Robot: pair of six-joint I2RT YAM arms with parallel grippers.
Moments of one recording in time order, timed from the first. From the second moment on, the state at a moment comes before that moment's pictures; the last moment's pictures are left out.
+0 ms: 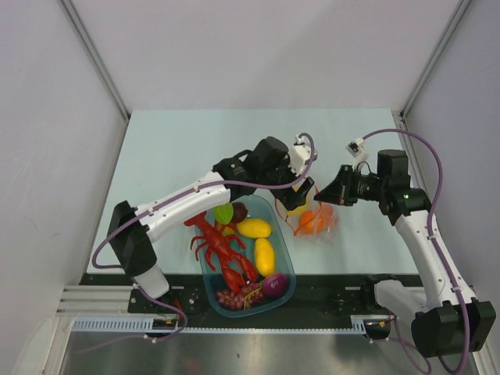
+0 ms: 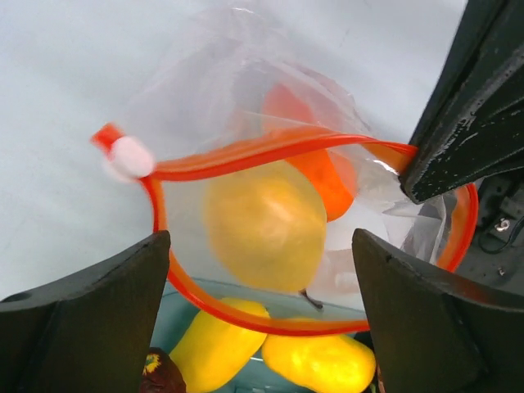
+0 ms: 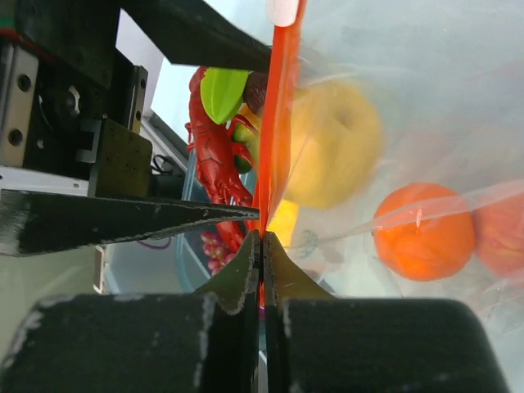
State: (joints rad) left arm -0.94 1.67 1.54 -0.55 0.15 0.01; right arm 0.12 1.00 0.96 -0.61 -0.85 0.35
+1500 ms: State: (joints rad) left arm -0.76 1.72 1.68 -0.74 0.63 -0.15; right arm -0.04 1.07 1.10 -0.86 -0.72 0.34
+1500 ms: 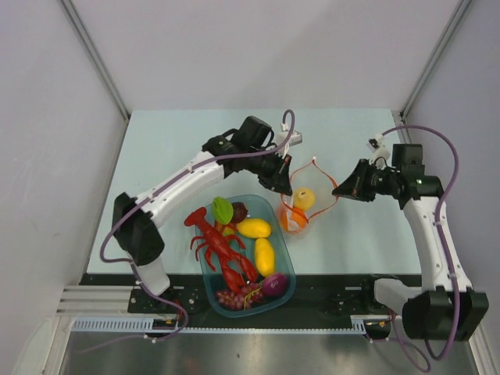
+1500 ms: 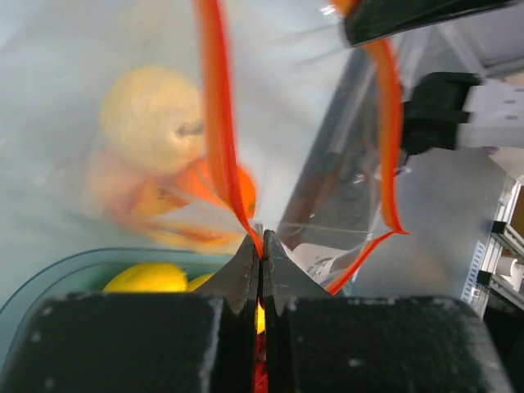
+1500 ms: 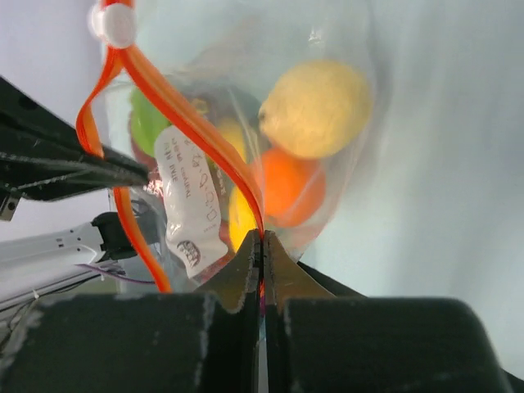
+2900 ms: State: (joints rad) left arm -0.82 1.42 0.92 -0.46 0.32 0.61; right arm -0.02 1.11 1.09 -0.80 -0.72 0.29
